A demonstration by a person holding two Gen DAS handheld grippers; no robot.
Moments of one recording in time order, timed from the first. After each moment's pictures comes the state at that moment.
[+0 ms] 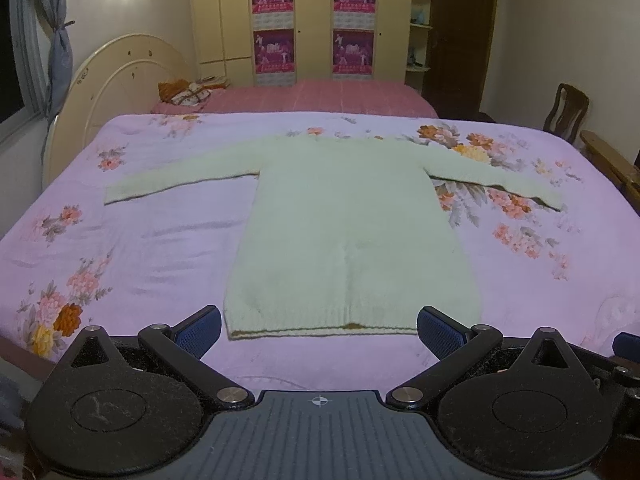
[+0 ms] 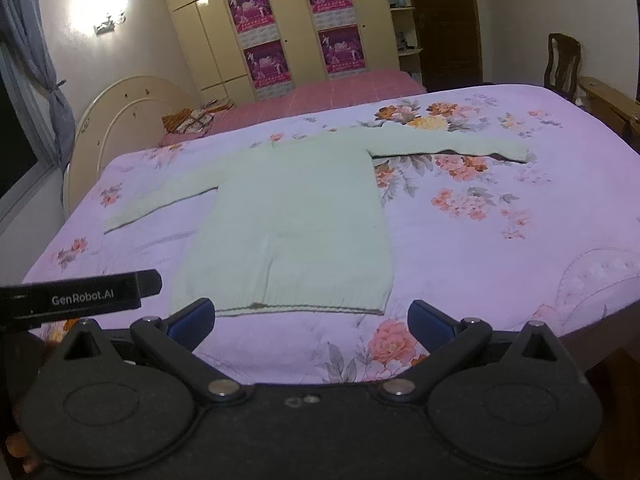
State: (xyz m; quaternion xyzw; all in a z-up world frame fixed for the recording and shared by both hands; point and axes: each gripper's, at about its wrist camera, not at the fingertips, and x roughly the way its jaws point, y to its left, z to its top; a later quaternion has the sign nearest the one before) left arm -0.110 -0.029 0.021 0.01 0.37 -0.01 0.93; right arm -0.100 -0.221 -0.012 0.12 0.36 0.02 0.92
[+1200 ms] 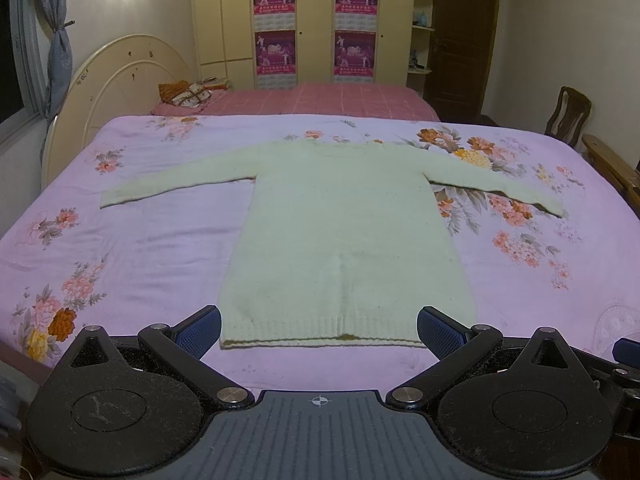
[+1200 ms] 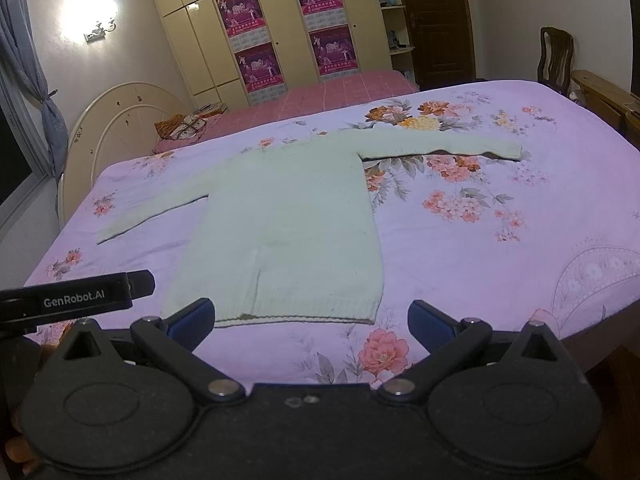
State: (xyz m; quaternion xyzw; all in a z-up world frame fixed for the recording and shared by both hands) left arm -0.099 -0.040 0.020 0.01 0.37 -0.01 0.93; right arm -0.094 -0.228 -0.010 0.13 0.36 0.01 0.92
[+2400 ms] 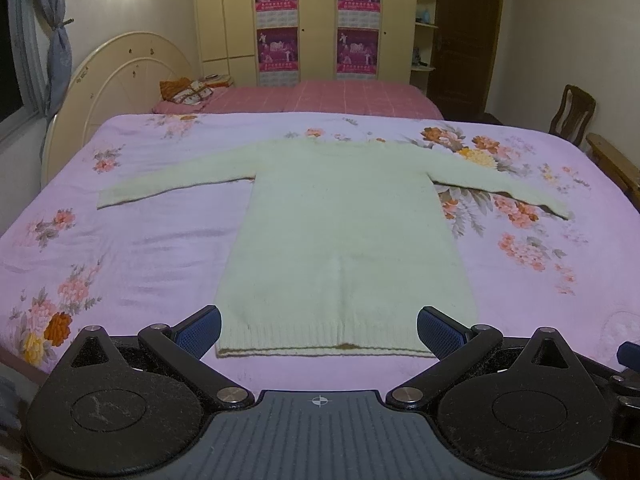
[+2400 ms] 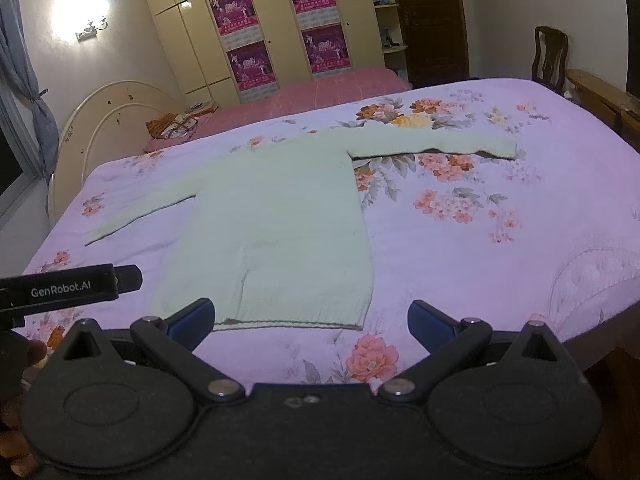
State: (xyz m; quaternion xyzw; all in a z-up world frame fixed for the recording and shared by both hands) left arm -0.081 -0.043 0.015 0.01 0.38 0.00 0.93; right arm -0.081 -0.236 -0.021 0.12 0.36 0.00 0.92
